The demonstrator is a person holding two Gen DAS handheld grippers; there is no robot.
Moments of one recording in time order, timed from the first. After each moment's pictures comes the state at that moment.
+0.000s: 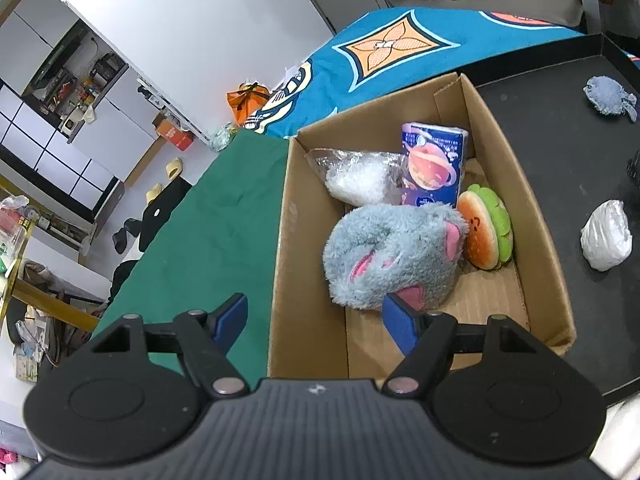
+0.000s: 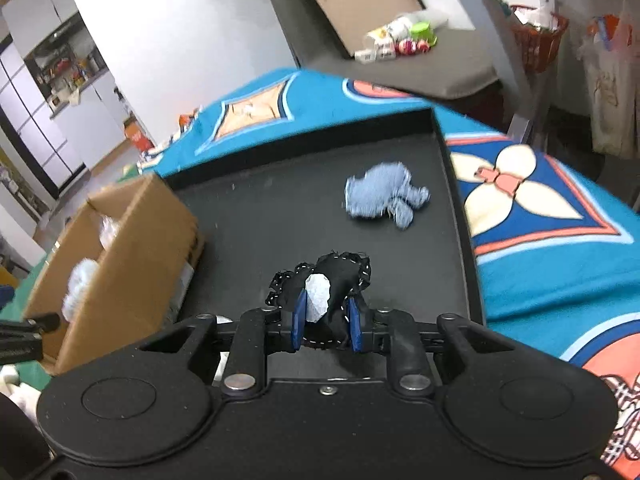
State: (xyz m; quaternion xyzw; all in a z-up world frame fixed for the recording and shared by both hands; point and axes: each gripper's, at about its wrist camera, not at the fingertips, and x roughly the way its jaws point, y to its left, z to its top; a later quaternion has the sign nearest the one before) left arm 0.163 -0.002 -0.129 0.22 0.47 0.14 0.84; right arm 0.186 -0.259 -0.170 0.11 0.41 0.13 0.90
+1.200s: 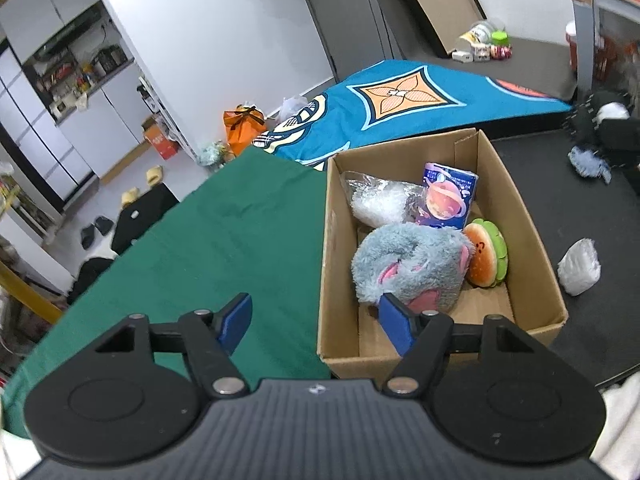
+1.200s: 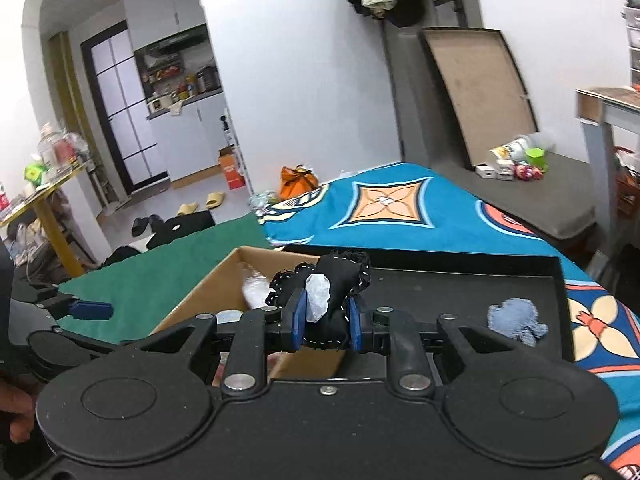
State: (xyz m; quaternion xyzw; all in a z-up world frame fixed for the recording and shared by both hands) left arm 0.127 0.050 -0.102 0.13 0.42 0.10 0.89; right arm 0.155 -0.162 -0.084 0.03 0.28 0.25 0.93
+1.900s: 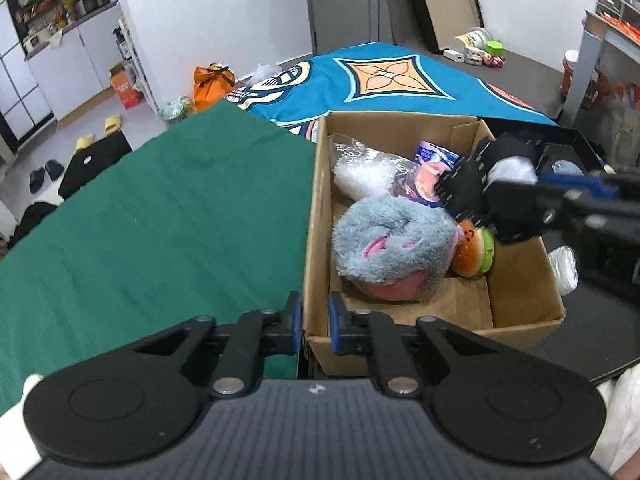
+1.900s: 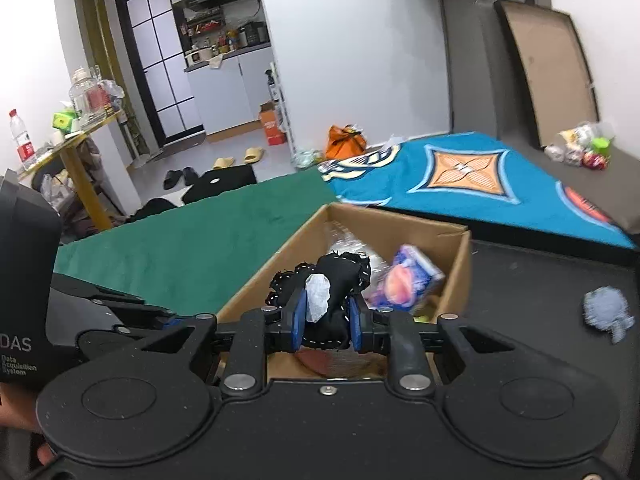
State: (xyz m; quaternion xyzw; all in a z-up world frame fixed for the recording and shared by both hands) left arm 0.134 0.085 -0.126 0.02 0.45 0.05 0.89; right arm 0.144 -0.069 -0.101 0.00 0.33 0.30 0.90
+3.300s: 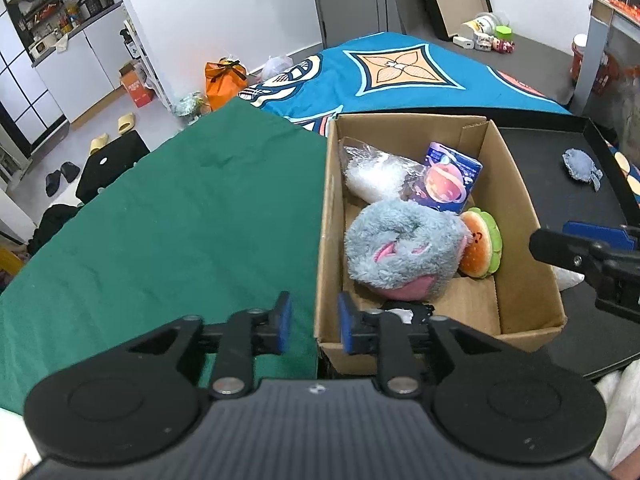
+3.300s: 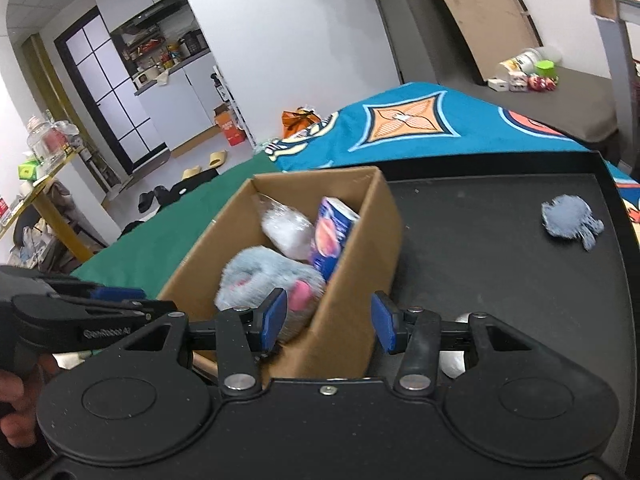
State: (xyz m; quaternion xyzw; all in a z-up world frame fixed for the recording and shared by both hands) left arm 0.139 0.076 -0.109 0.06 0.47 0.08 0.88; right arm 0.148 -0.128 -0.130 0.08 0.38 0.24 0.89
